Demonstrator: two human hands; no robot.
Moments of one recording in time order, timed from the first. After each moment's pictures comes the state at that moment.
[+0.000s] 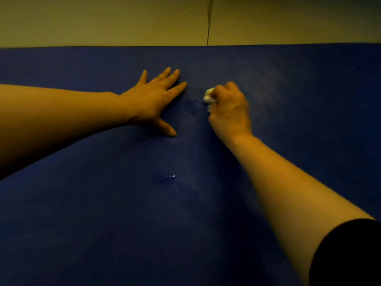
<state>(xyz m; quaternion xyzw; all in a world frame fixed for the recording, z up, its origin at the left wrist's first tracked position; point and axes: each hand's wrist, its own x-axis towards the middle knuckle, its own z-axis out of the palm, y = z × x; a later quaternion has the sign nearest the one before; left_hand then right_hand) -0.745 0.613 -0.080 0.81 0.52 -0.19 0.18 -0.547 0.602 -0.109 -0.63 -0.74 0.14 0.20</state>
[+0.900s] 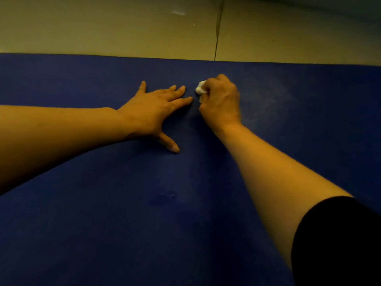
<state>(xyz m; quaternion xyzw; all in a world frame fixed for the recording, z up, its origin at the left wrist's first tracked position) -0.753 0.618 -0.083 0.82 0.53 -0.15 0.18 -0.585 0.655 -0.106 -0.61 -0.75 0.16 0.21</state>
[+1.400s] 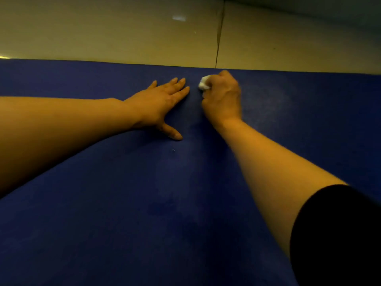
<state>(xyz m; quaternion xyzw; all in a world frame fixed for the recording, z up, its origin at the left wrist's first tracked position) -0.757 0.650 -0.087 0.81 0.53 -0.15 0.21 -0.587 0.682 -0.107 -0.63 -0.73 0.14 0.22</state>
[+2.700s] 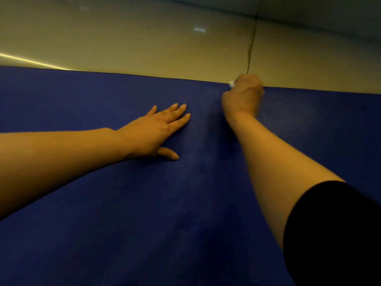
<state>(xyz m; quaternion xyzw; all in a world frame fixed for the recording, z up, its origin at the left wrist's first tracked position) -0.813 0.606 -0.086 0.80 0.53 -0.20 0.19 -0.632 0.714 -0.101 -0.71 -0.66 0.14 0.21</state>
